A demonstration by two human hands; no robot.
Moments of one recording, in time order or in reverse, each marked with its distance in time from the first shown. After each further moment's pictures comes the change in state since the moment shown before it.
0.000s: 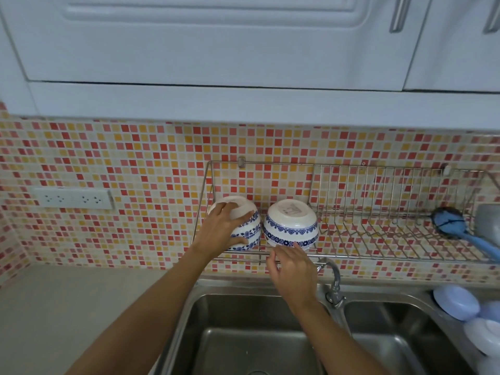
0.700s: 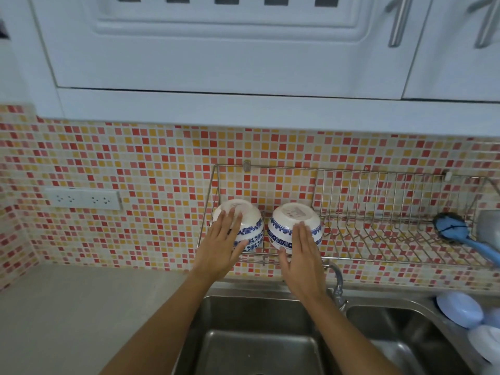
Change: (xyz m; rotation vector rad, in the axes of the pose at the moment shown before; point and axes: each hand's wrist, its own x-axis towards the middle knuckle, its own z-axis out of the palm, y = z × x) left_hand -0.044 0.012 0.033 -0.184 0.090 -0.178; right_hand 0.012 0.013 -0.004 -0.063 -0.269 0.205
